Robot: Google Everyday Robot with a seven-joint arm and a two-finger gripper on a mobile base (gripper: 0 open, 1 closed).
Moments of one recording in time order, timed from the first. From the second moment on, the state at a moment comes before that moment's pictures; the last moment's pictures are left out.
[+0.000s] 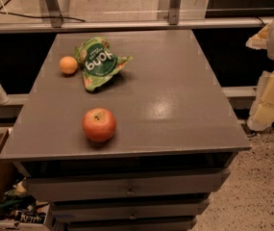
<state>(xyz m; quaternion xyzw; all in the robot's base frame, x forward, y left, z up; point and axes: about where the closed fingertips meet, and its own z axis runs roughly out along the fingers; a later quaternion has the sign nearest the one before) 0.438 -0.217 0.976 -0.60 0.78 -0.03 0.16</state>
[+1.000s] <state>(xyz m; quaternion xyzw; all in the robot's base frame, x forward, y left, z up) 0.484 -0.192 0.983 -0.62 0.75 -0.03 0.23</state>
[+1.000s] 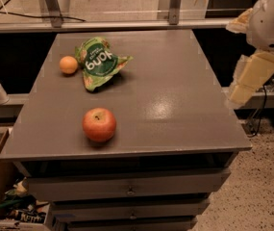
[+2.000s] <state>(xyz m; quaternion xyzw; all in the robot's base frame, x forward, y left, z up) 0.544 -0.080 0.957 -0.65 0.67 0.07 0.34</state>
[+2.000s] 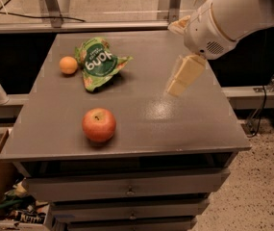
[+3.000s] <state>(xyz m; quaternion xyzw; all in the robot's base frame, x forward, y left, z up) 0.551 -0.072 0.941 -0.64 0.67 0.09 0.36</state>
